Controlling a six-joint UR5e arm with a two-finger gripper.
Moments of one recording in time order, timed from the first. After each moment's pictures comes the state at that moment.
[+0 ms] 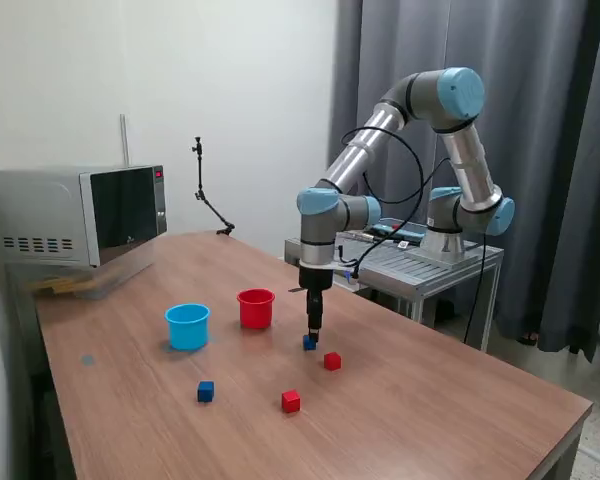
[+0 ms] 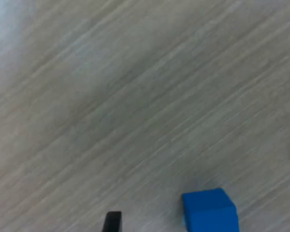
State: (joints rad) arm -0.10 -0.88 1.65 -2.37 -1.55 -2.52
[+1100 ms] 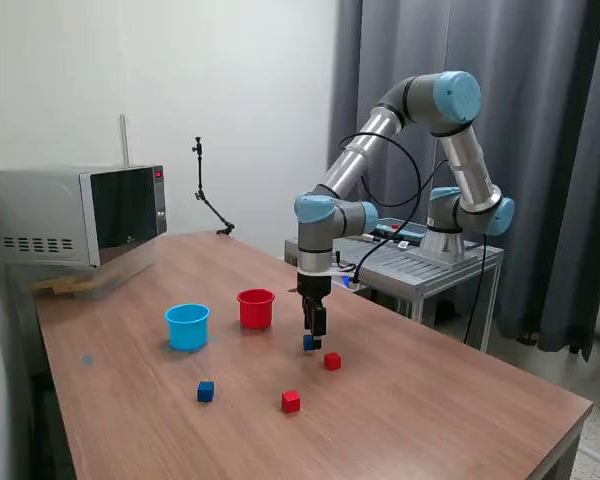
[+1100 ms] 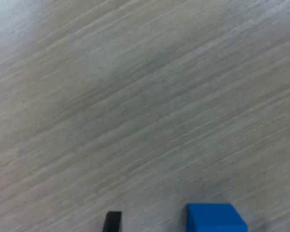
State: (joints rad) arm -0.10 -0.85 1.63 -2.36 -1.55 -2.68
